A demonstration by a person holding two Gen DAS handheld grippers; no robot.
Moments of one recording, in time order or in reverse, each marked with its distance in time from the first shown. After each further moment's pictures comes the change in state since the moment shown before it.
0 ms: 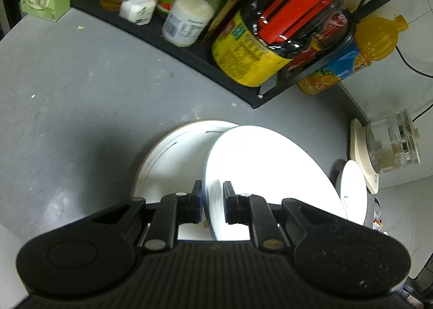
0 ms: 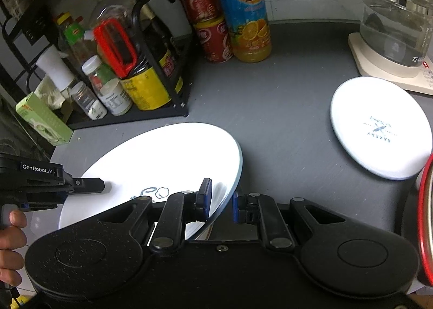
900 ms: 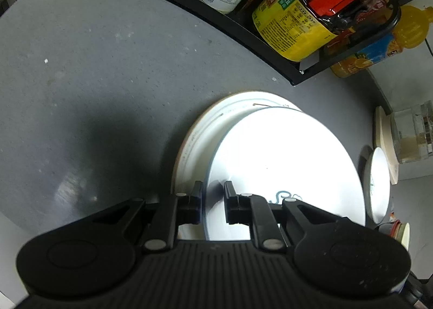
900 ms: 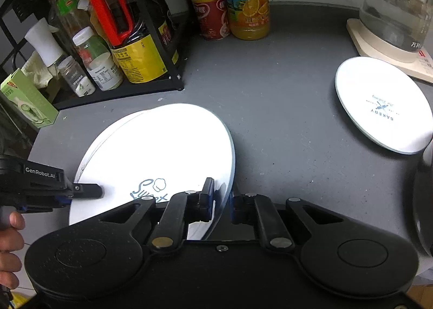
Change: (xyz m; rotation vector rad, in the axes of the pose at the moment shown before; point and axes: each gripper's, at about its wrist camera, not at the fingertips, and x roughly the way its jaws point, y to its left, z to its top) left arm 0.025 0.032 -0.011 -0.016 0.074 0.061; right arm 0.019 0.019 -0.021 -0.016 0.031 -0.082
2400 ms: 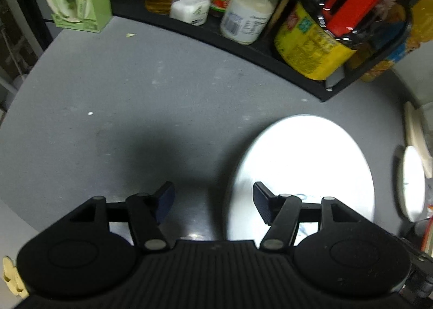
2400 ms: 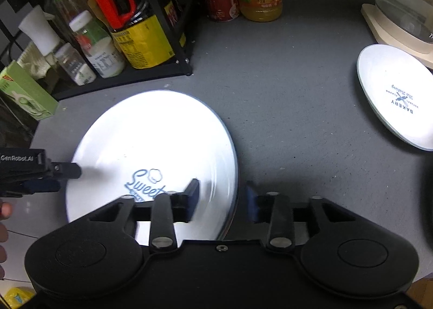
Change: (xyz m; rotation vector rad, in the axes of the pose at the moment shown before) left arm -0.026 0.002 0.022 0.102 -0.047 0.166; right arm 0.017 0.012 0.005 0.012 0.091 0.037
